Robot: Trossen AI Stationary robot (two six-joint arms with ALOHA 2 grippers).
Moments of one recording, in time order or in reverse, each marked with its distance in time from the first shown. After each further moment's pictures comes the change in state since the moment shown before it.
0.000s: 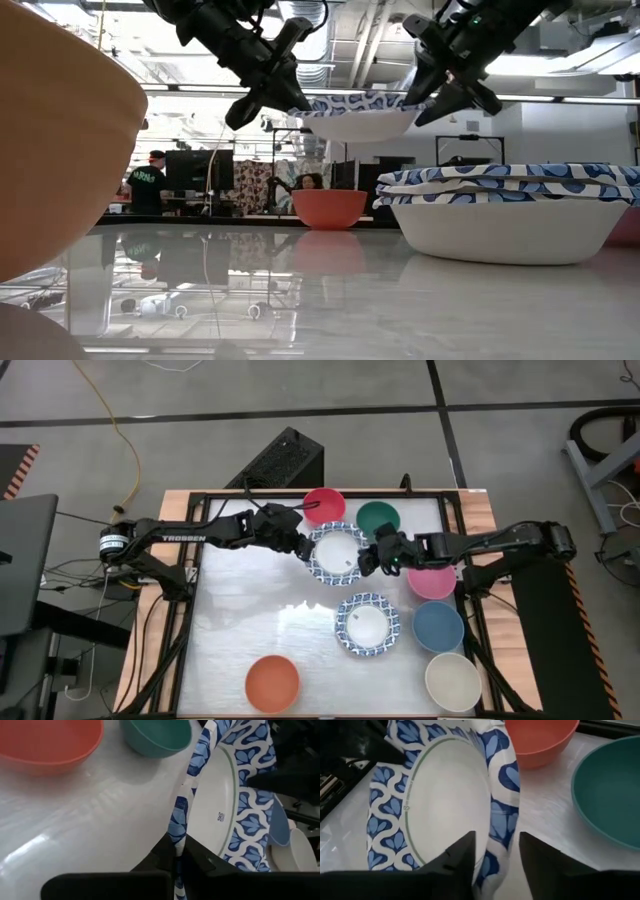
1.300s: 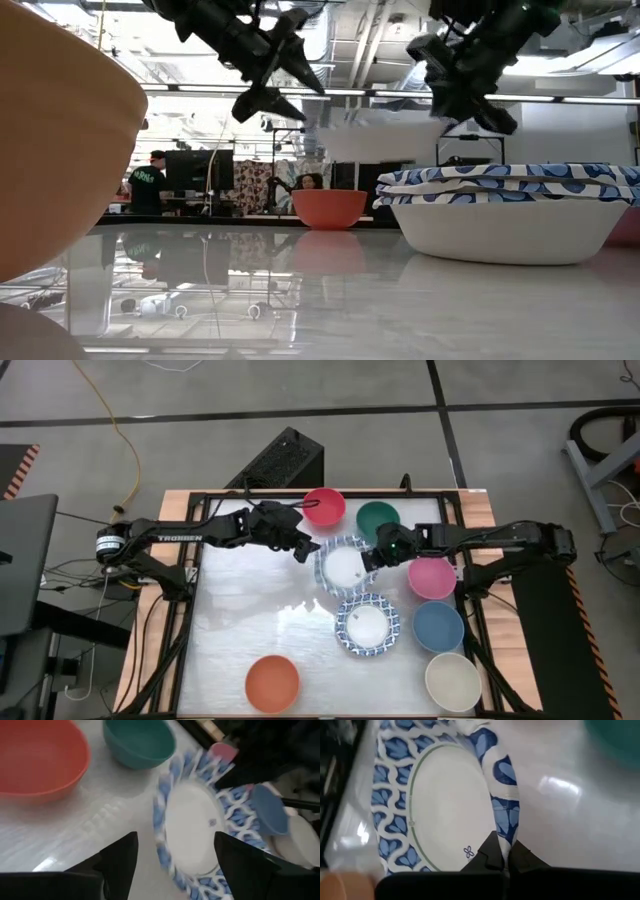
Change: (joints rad) left arm 0.001 -0.031 0.000 0.032 0.022 0.151; right arm -0.144 -0.009 -0.035 -0.085 -0.382 0.138
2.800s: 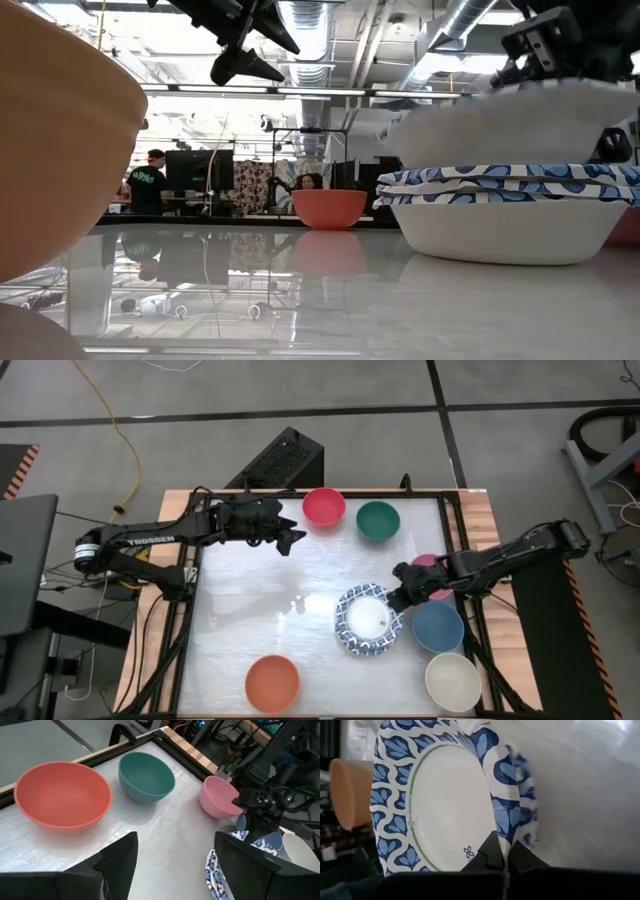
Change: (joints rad) left arm 0.000 -0.201 0.000 -0.100 -0.123 0.076; right arm 0.338 -0.225 -0.311 0.083 -0.130 0.262
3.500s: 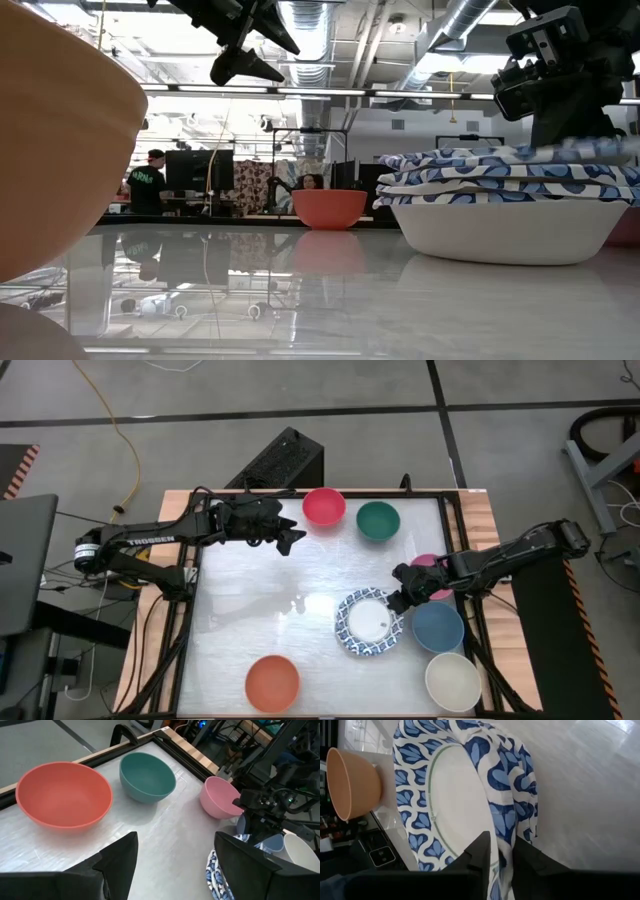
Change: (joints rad) left arm 0.000 0.000 0.000 0.000 -0.005 0.000; right arm 0.001 0.000 0.000 -0.003 -0.023 -0.038
